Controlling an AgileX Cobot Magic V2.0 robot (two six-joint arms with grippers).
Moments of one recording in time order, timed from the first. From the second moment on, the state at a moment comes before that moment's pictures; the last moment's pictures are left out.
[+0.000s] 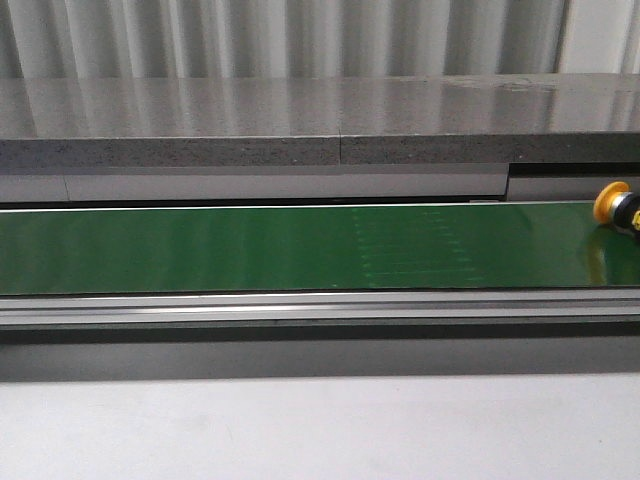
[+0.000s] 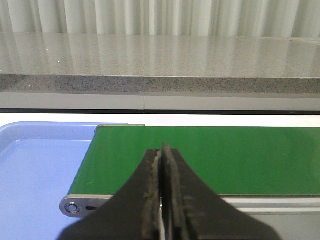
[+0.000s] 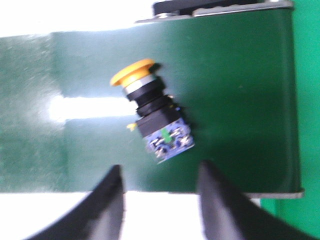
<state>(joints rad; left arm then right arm) -0.03 0.00 0.00 -0.05 0.15 0.04 -0.13 1.43 -1.18 0.15 0.96 -0.03</state>
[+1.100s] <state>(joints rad) -0.03 0.00 0.00 -0.05 0.15 0.04 0.17 0.57 -0.64 0.15 0.72 -0.08</state>
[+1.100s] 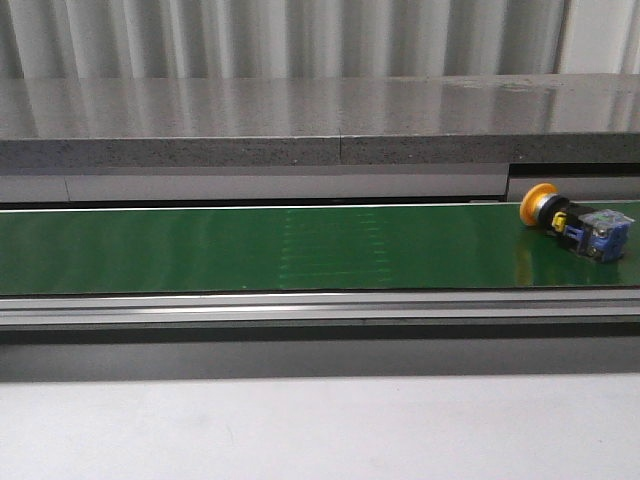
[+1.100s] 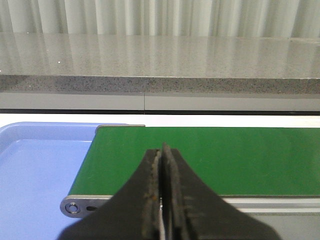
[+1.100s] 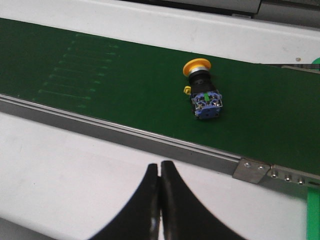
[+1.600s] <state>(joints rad) -0.03 0.00 0.00 -0.05 0.08 0.04 0.17 0.19 -0.48 0.15 0.72 -0.08</state>
